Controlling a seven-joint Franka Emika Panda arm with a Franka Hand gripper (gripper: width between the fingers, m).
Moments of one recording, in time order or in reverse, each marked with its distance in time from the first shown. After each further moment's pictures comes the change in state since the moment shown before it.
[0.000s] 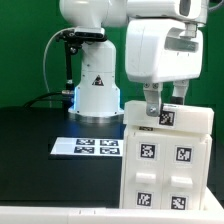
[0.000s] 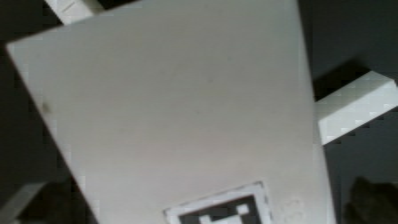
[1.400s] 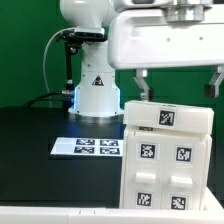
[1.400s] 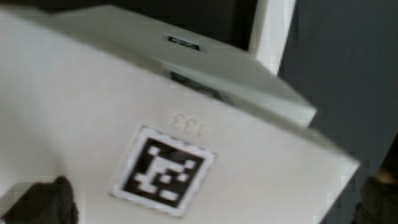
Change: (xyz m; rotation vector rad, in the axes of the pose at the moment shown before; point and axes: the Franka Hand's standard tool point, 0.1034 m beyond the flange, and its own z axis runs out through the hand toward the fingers) arm 0.018 -0.011 -0.019 0.072 0.049 0.757
